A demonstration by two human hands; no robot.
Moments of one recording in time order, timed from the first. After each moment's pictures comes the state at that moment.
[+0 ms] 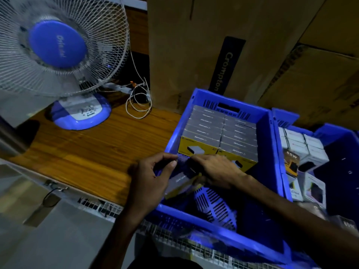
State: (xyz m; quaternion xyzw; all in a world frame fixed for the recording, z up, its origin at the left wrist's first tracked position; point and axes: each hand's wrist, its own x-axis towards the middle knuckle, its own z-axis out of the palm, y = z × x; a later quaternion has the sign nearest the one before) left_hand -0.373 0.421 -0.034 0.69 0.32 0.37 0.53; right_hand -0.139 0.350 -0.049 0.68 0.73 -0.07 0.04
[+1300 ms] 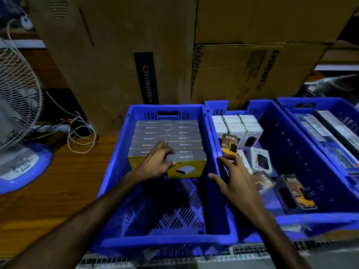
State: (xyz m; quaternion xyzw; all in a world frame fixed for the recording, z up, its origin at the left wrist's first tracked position) left_hand -0.173 0.463 -0.075 0.96 0.08 0.08 0.27; right_hand -0.112 0.170 -0.037 0.91 0.31 0.03 -0.28
